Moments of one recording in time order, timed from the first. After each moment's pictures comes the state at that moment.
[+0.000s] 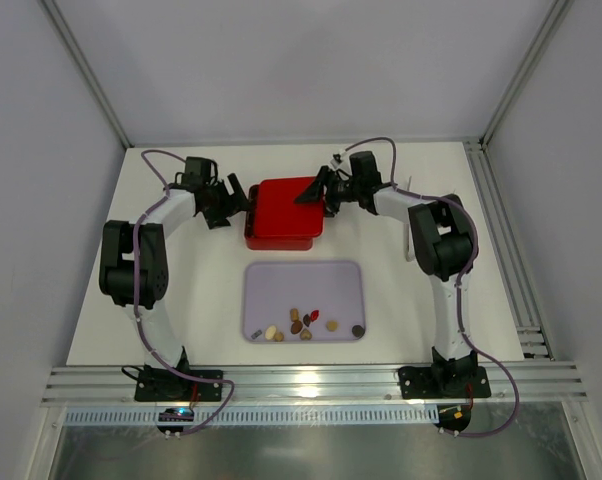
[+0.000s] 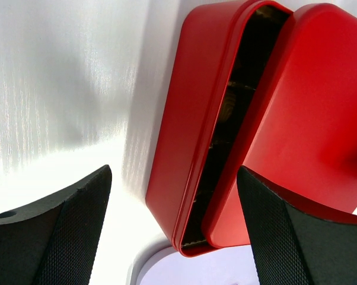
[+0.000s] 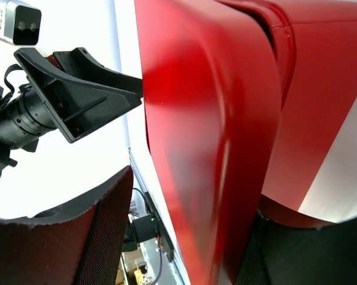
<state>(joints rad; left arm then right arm) -0.12 1.89 1.31 -0.37 0.29 -0.55 0.35 2.21 1.51 0.10 -0.82 0.91</state>
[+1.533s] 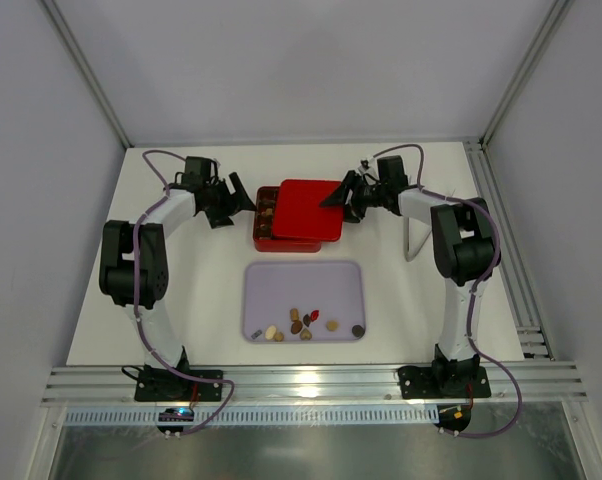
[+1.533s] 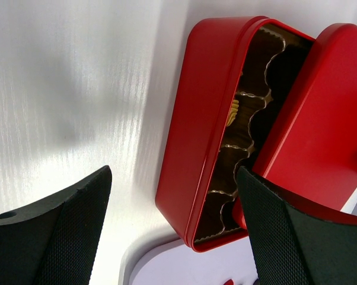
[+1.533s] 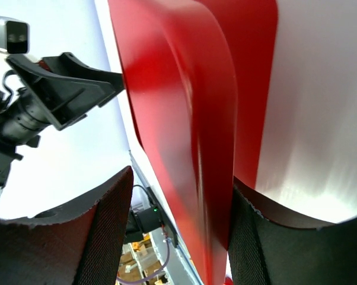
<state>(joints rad) -0.12 1.89 1.31 -0.36 0.34 -0.55 0.23 2.09 1.35 0.01 -0.84 0.88</state>
